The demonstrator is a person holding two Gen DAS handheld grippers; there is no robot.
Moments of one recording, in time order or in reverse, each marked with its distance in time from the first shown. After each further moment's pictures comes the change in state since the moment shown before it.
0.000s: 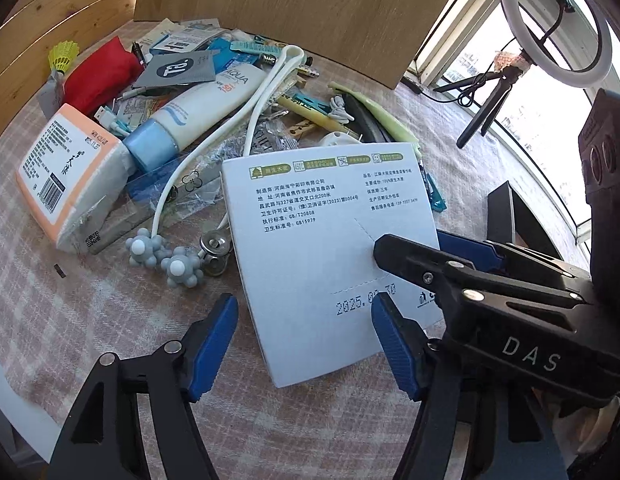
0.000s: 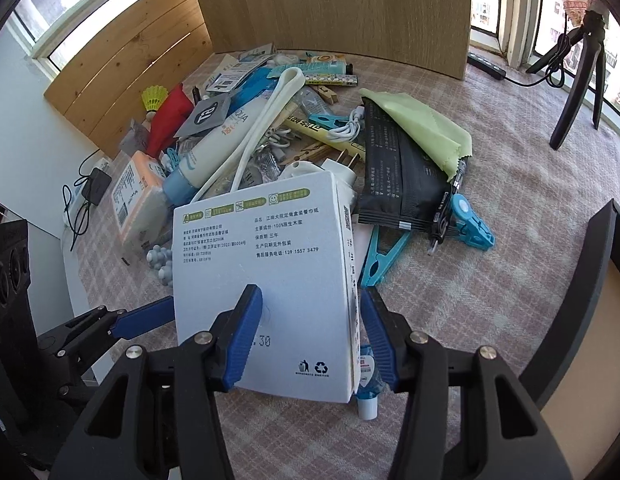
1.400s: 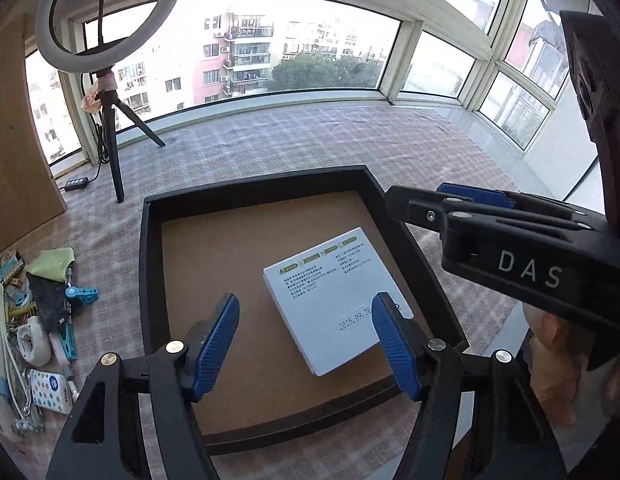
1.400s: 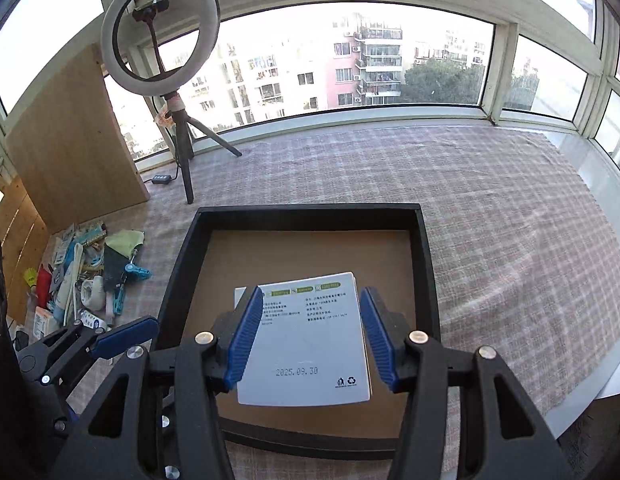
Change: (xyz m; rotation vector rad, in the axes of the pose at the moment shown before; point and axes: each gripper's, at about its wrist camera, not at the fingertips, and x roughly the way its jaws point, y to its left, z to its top) left arm -0.059 -0.323 -0.081 0.780 -0.023 -0.301; right arm -0.293 -0.191 -0.174 0.561 -0.365 -0.519
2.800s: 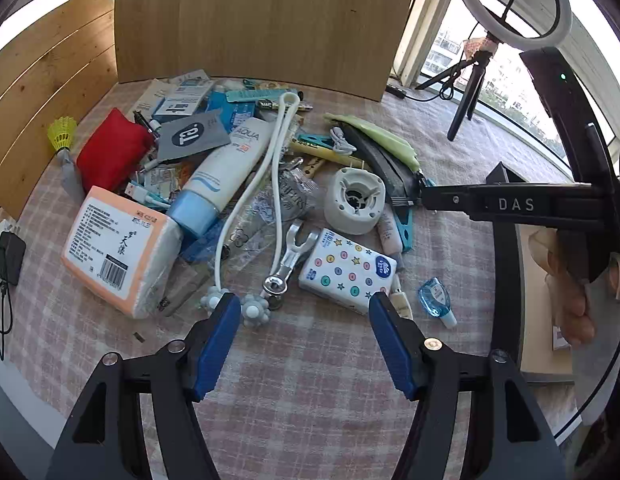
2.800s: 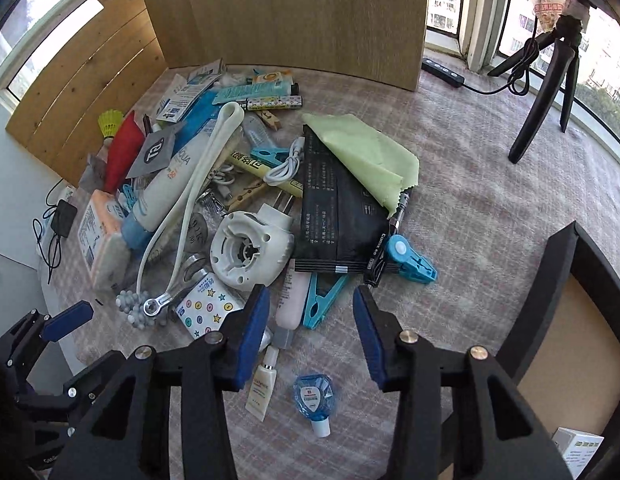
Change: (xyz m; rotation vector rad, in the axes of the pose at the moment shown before) left arm -0.075 0.297 -0.171 -0.537 0.045 0.342; right arm 0.183 0.344 -0.024 -0.511 0.391 0.375
